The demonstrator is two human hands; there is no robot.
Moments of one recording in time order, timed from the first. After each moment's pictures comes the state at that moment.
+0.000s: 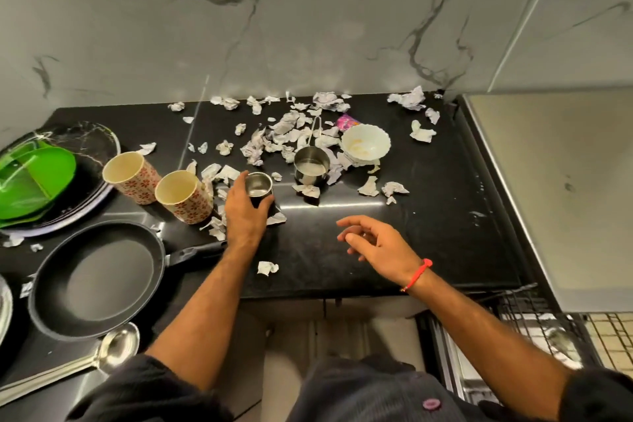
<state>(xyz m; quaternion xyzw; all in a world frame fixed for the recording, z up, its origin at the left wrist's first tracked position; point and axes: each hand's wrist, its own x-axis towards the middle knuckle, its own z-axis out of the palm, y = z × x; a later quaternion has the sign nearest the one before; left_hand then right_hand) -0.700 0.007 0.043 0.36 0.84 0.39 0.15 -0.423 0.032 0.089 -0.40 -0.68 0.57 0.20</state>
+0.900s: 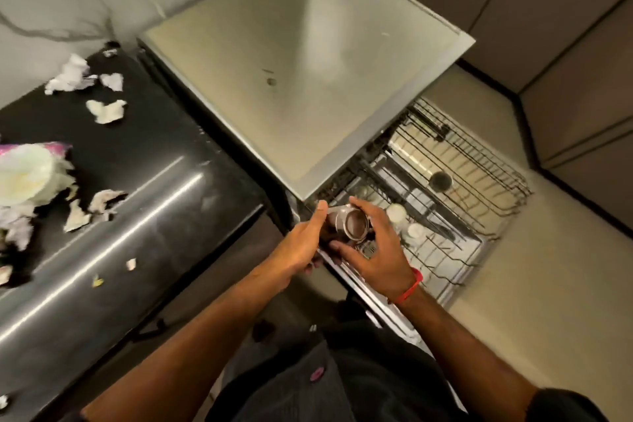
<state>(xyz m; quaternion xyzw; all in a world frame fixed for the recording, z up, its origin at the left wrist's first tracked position) -0.199 -0.001 0.054 0.53 0.56 -0.02 0.63 -0.054 -0.089 0.033 -0.66 -0.54 0.30 0.44</state>
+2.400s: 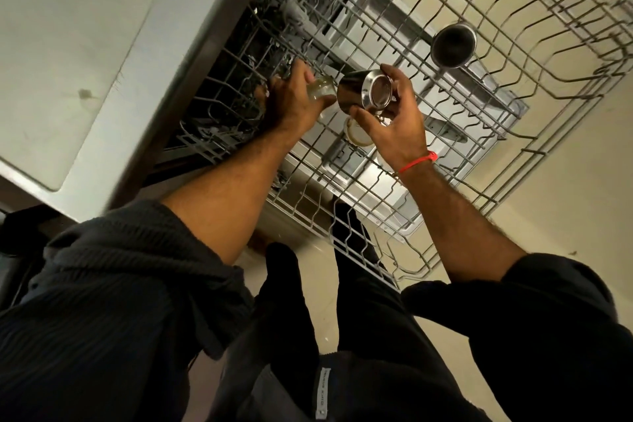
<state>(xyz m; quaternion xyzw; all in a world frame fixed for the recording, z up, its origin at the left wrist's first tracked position) 0.027 0.105 -0.228 0.70 0.60 -0.09 0.36 0.146 -0.025 -0.219 -0.77 -0.25 0.40 0.43</state>
